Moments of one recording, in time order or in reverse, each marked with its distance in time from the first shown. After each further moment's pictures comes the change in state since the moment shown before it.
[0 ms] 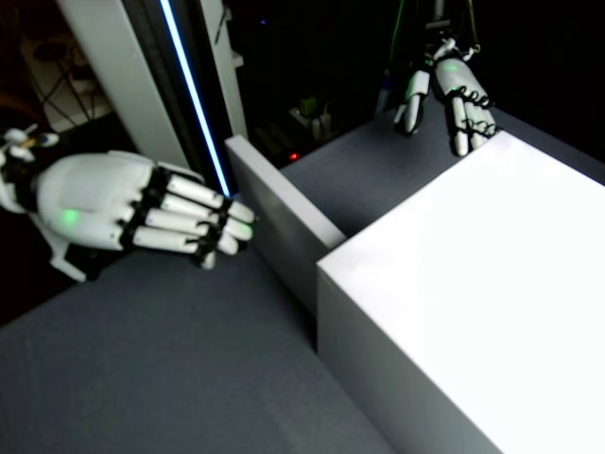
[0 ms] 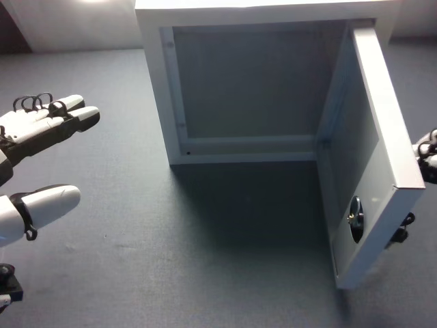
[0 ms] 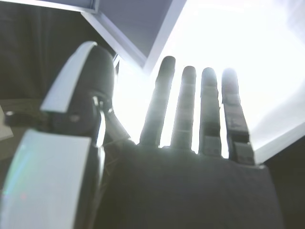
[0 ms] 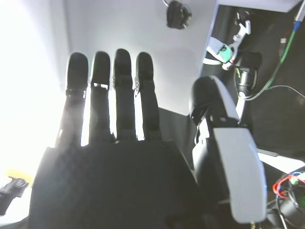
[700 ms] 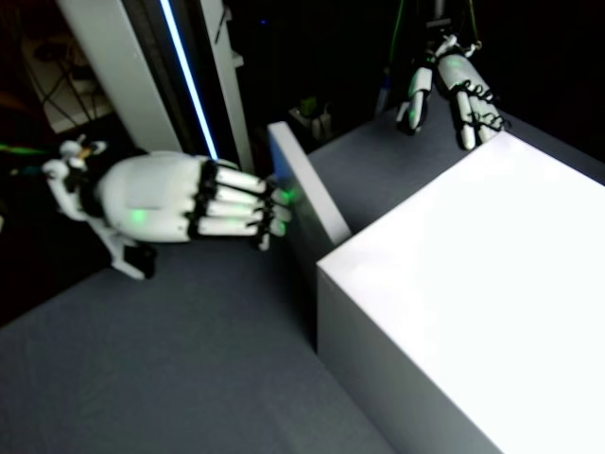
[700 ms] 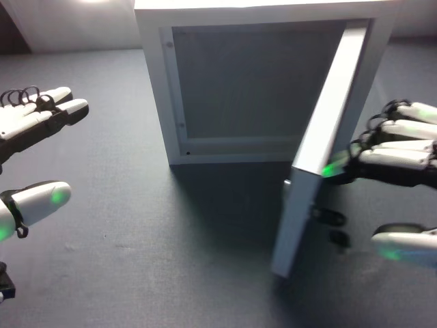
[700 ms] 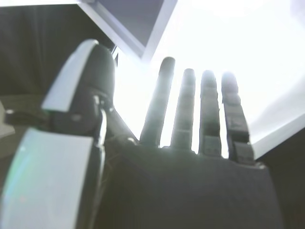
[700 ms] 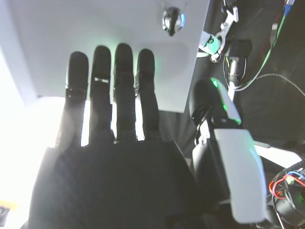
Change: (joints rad) left arm 0.030 0.012 -0.005 -0.035 -0.038 0.011; right arm 0.225 -0.173 0.096 -0.132 -0.151 0.056
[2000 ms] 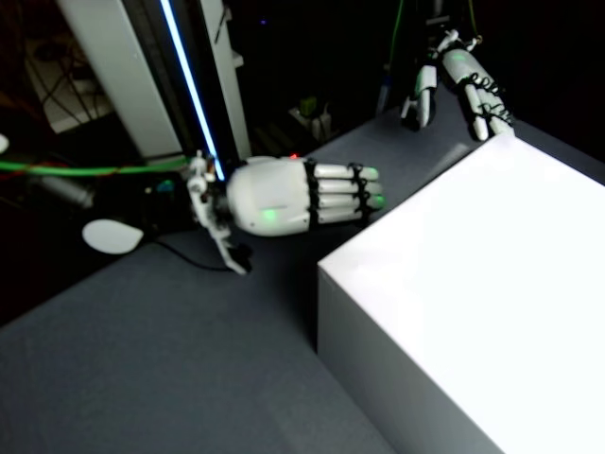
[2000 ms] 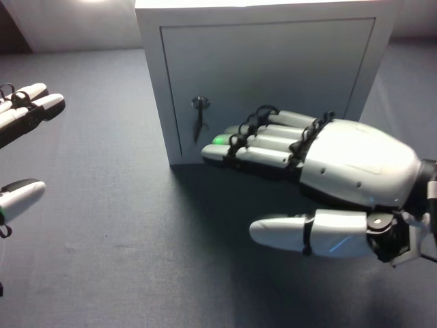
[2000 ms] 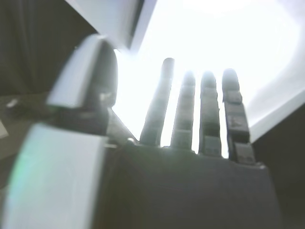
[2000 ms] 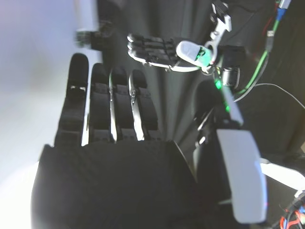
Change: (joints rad) left arm 0.057 0.006 -0.013 -0.071 -0.063 0.013; right arm 0.264 -0.301 0.184 -0.087 -0.259 0.023
